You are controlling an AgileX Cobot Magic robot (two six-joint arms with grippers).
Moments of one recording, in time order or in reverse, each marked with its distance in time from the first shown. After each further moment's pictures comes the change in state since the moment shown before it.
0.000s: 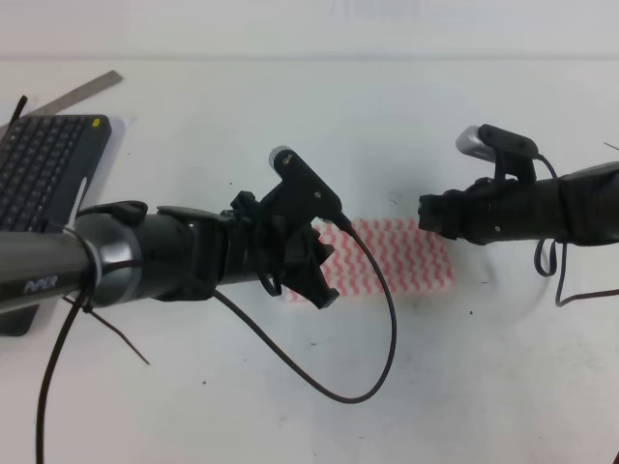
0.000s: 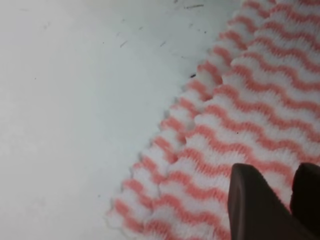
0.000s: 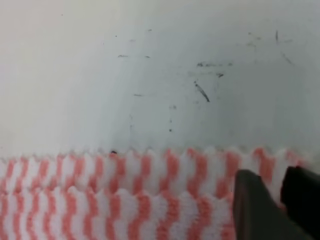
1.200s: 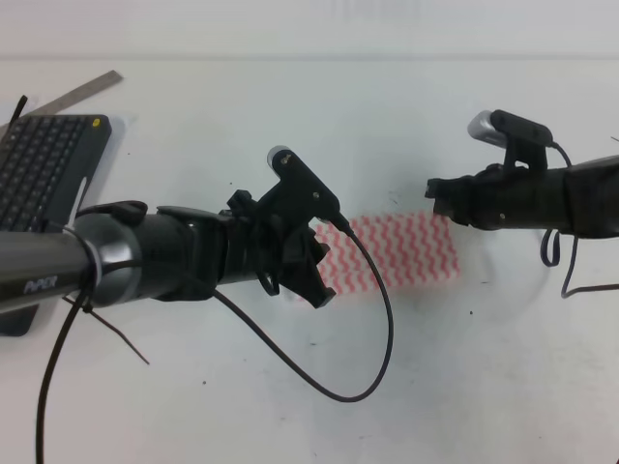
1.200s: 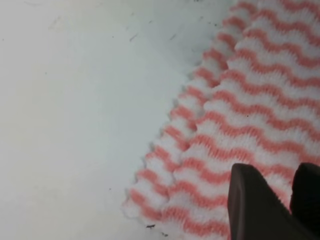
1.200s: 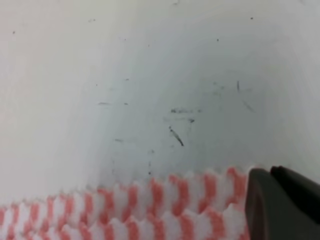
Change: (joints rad) left arm 0.000 -0.001 0.000 0.000 -0.028 0.010; right arm 0.000 -0.017 -0.006 0.037 -0.079 -0.001
